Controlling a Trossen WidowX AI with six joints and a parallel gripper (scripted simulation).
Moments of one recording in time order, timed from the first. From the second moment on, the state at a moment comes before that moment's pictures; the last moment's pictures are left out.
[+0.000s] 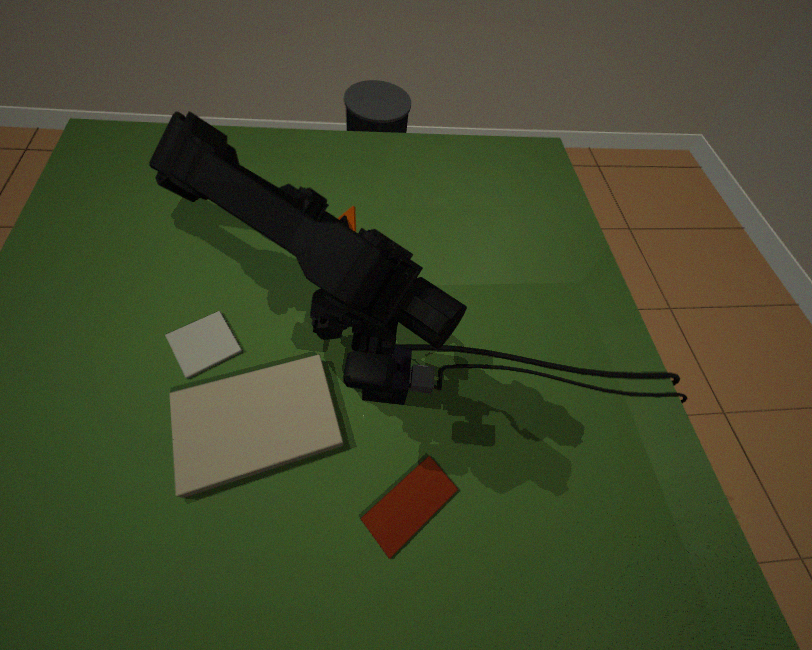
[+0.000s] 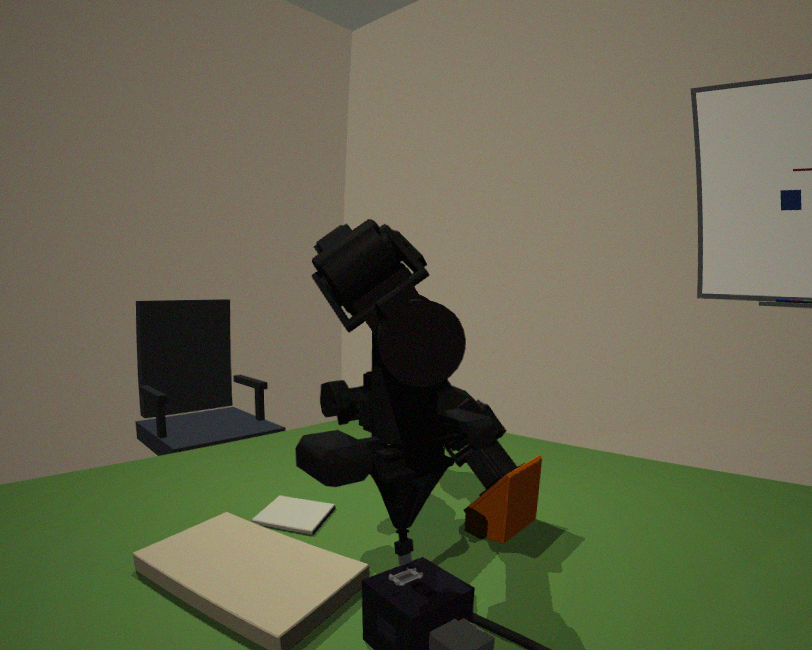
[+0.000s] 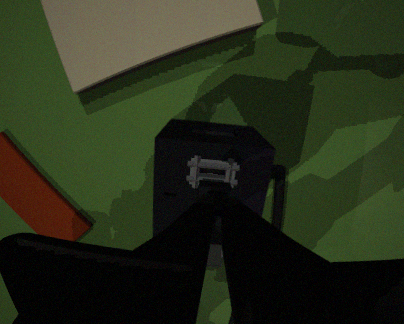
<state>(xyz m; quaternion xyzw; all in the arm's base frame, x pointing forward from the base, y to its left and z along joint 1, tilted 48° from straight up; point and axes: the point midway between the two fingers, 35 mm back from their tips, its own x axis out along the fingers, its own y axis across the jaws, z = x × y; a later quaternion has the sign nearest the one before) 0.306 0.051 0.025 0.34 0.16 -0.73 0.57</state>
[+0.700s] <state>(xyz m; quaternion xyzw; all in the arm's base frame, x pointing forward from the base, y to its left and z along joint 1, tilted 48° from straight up) 0.307 0.055 0.029 0.29 0.22 -0.71 0.59</state>
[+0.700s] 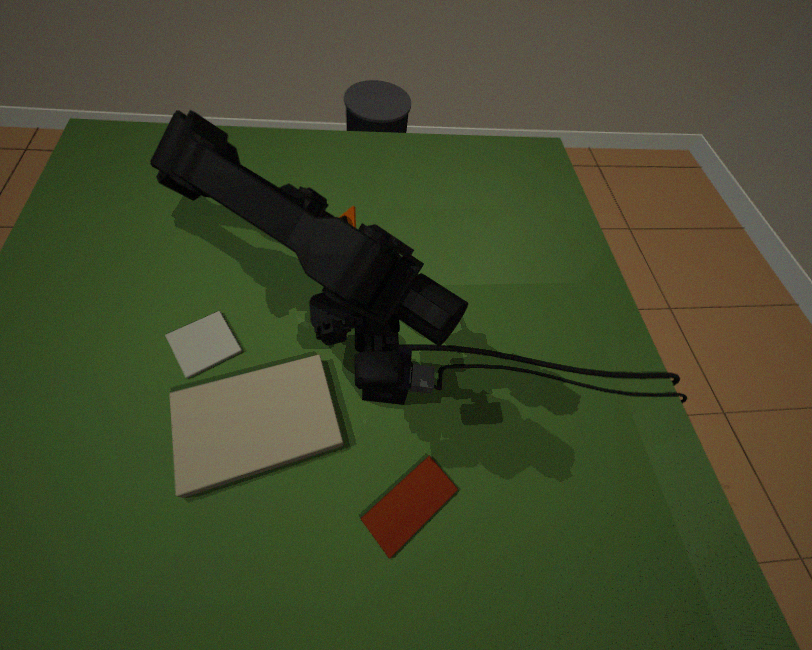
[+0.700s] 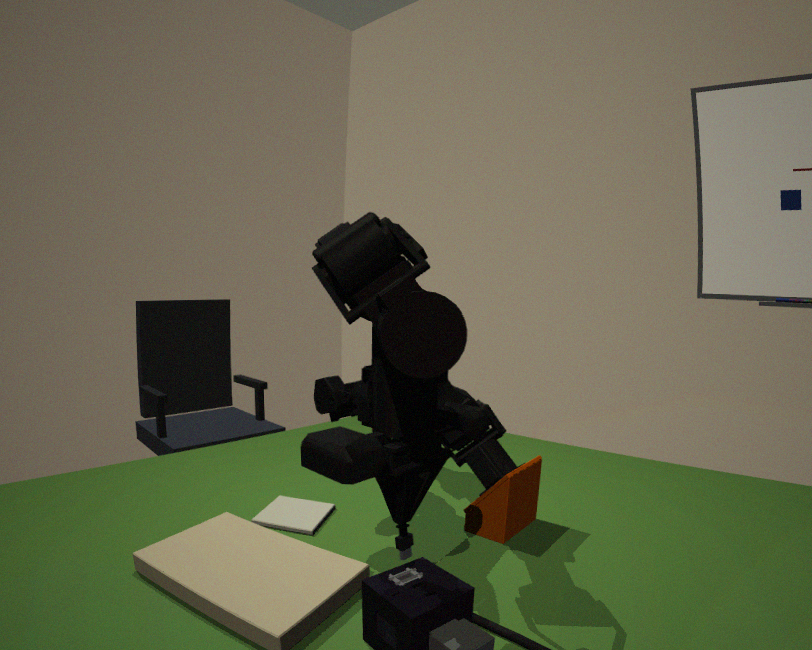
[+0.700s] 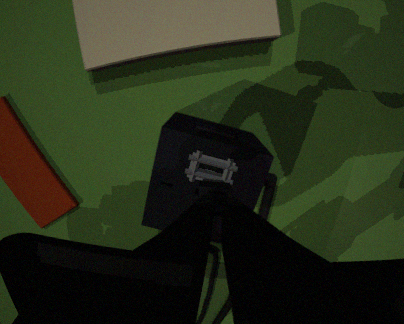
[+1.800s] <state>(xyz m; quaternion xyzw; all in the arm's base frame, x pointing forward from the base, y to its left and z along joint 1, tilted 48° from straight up) 0.306 0.055 0.029 0.02 0.50 -0.56 0.66</state>
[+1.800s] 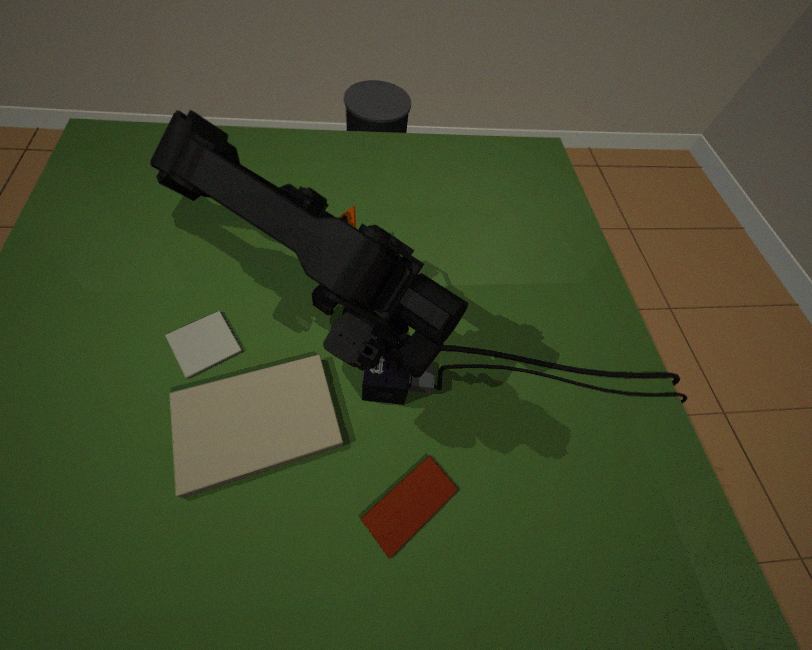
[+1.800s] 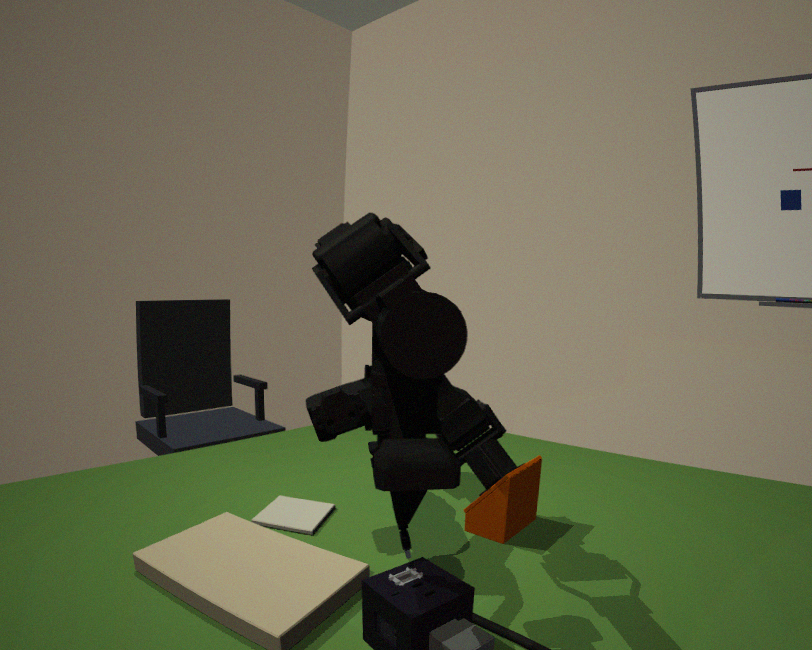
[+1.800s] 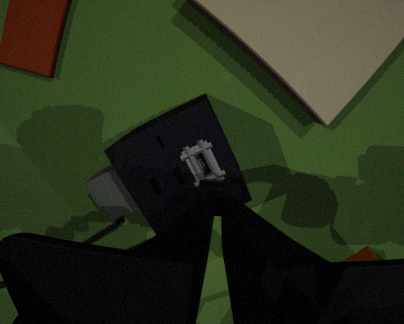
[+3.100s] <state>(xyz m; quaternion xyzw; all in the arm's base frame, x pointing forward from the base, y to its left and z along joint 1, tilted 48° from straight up) 0.306 0.055 0.029 -0.31 0.71 -0.24 0.59</state>
